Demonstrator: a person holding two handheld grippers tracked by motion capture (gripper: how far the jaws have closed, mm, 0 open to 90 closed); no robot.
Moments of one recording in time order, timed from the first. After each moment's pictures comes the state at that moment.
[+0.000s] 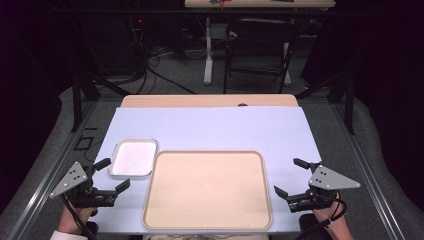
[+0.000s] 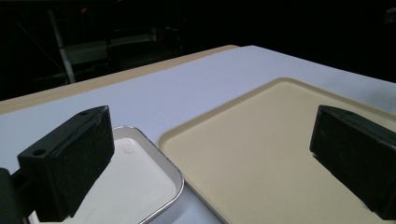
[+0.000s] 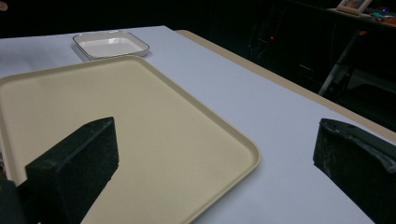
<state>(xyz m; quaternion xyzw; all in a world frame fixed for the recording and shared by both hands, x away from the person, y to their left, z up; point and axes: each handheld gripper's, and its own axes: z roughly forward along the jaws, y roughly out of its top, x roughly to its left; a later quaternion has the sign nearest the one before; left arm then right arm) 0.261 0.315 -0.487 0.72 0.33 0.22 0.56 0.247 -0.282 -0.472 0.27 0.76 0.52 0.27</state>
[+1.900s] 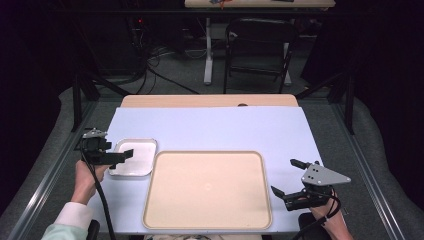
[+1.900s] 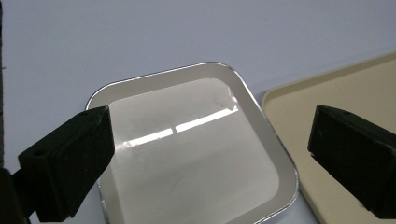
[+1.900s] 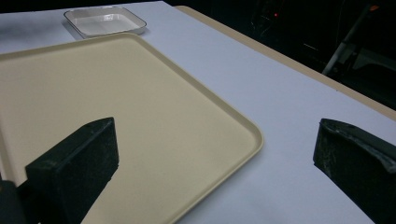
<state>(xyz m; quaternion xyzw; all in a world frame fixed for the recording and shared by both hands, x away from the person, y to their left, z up) 0.380 0.325 -0.494 0.75 0.52 0.15 0.37 0.256 -0.275 -0.476 0.28 0.79 0.49 0.26</state>
